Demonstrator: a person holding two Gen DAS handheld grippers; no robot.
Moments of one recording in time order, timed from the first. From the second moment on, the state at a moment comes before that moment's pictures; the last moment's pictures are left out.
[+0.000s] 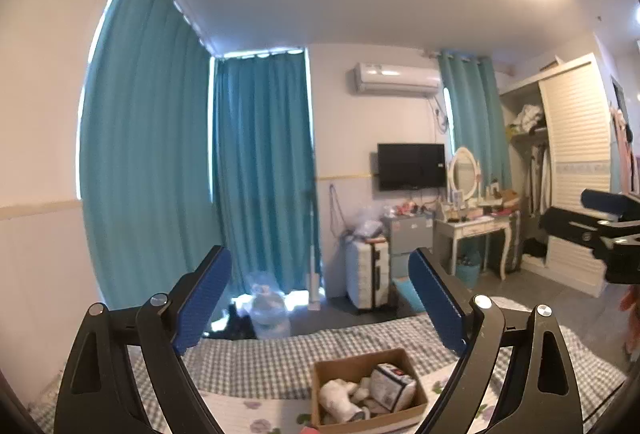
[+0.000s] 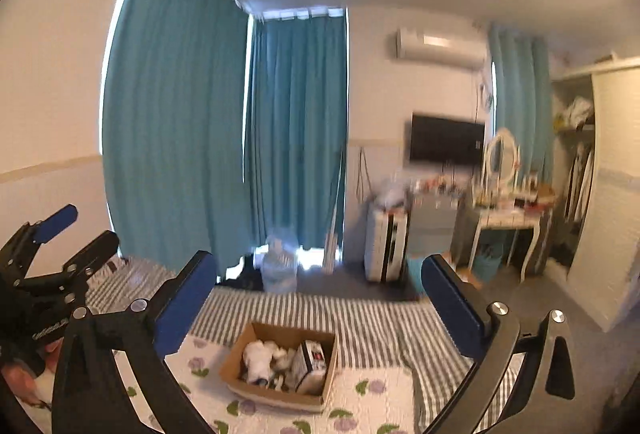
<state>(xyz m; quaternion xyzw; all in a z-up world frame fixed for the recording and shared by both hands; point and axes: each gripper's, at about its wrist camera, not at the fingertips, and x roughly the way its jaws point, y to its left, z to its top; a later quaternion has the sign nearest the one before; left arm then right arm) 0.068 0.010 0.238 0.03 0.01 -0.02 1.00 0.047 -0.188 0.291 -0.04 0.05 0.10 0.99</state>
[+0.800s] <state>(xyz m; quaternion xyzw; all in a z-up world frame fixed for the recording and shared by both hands) 0.133 0.012 -0.008 -0.01 0.15 0.03 0.99 0.149 -0.193 0.025 0.00 0.13 0.11 0.99</state>
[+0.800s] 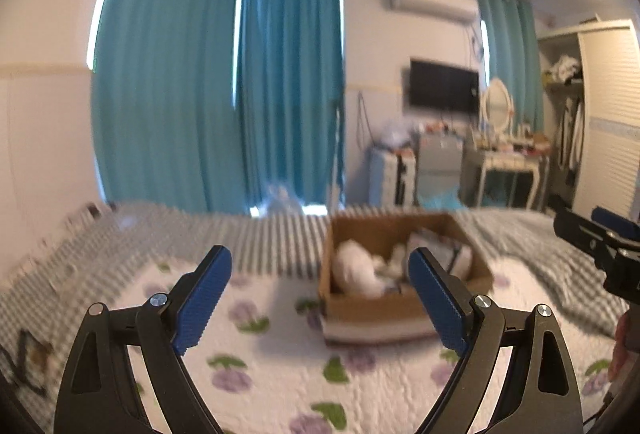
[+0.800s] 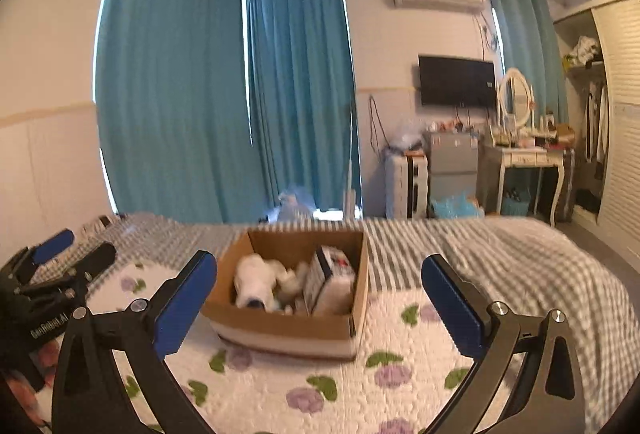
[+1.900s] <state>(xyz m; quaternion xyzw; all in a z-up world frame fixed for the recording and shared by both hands) 0.134 0.019 -0.027 -0.04 0.16 0.01 0.99 0.152 -0.183 0.008 -0.02 0.14 0.10 0.98</state>
